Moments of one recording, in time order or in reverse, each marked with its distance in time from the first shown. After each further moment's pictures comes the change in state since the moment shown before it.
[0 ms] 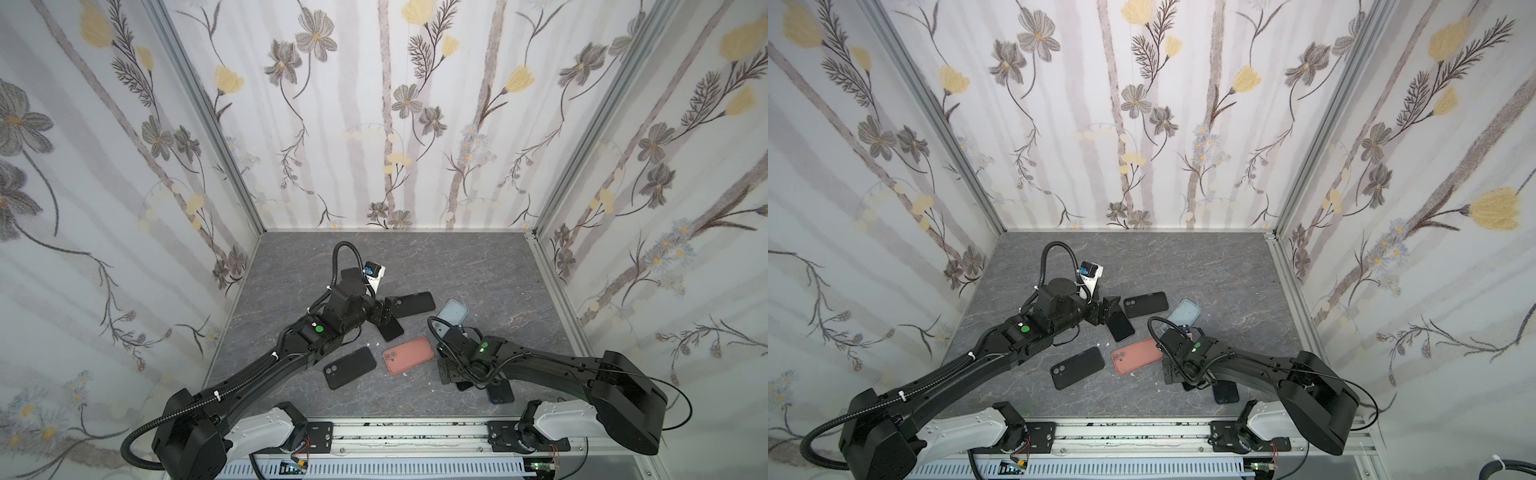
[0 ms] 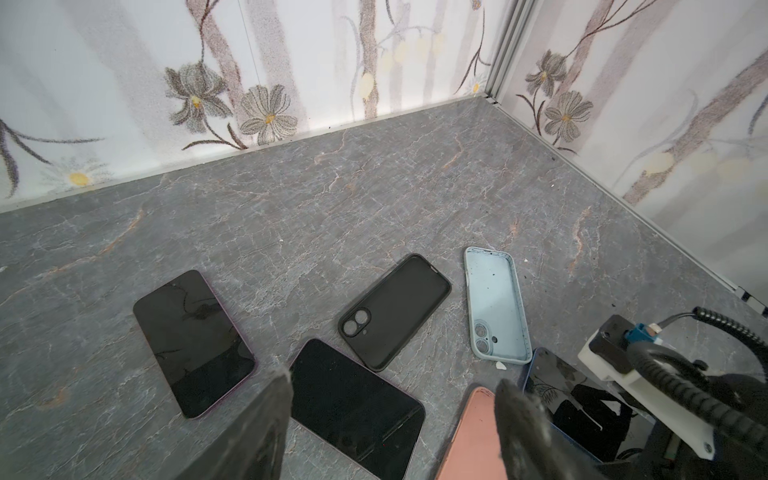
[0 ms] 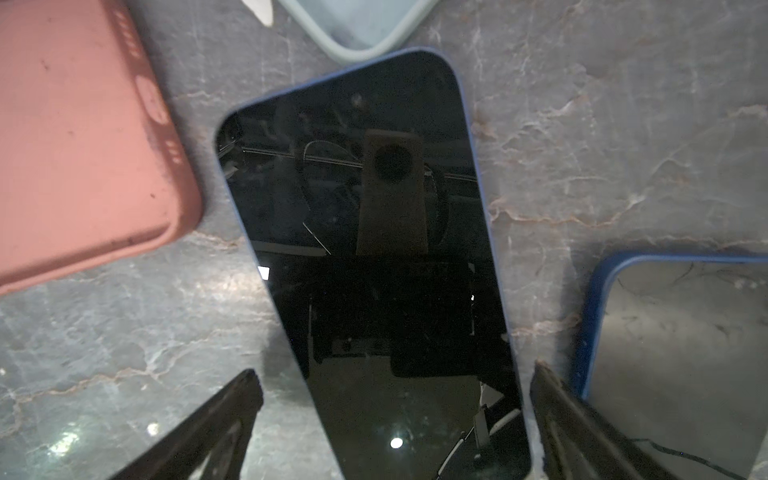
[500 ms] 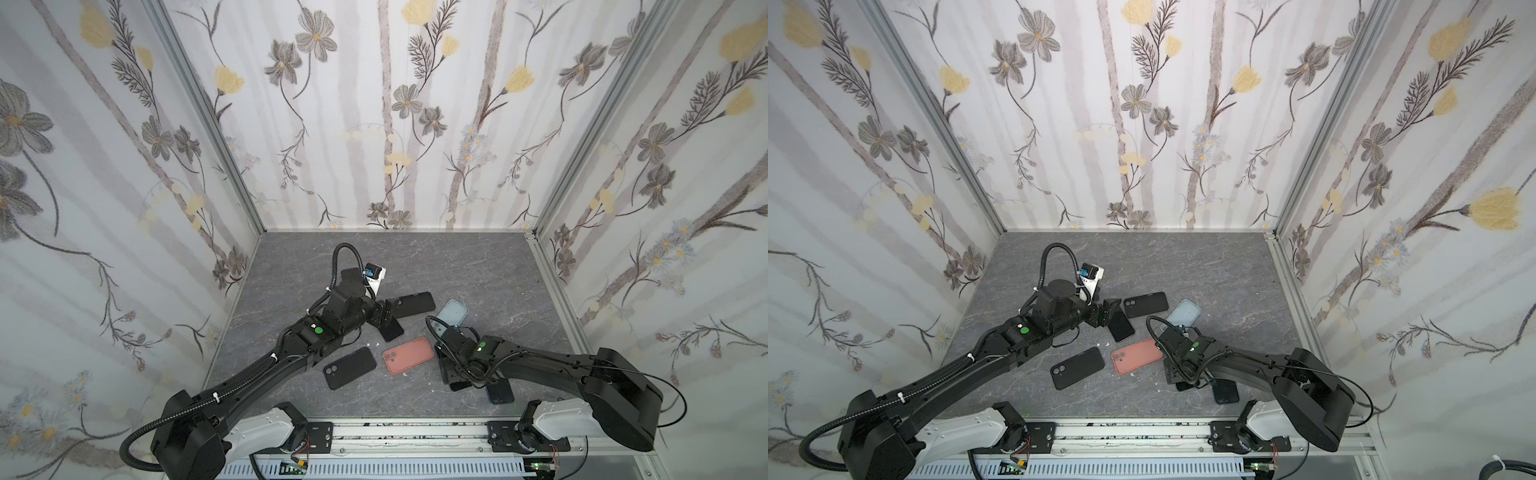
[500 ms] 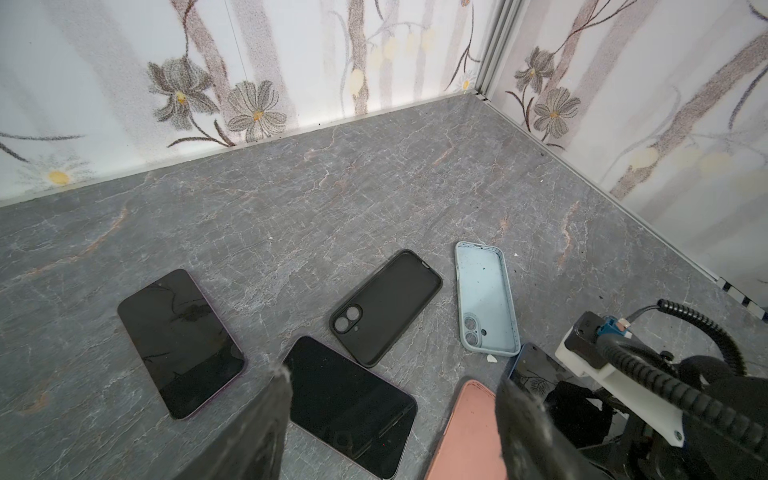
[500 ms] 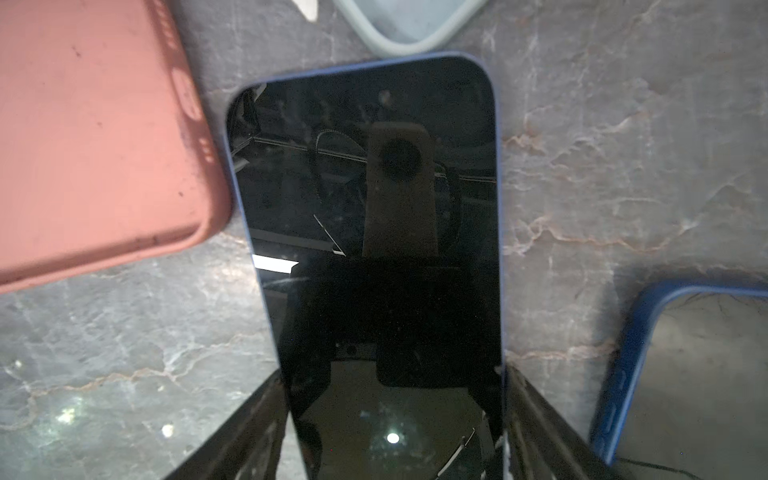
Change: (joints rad) left arm 0.000 -0.005 -0.008 0.000 0.023 0.000; right arm 0.002 0.024 -0.003 0.049 -0.041 -0.052
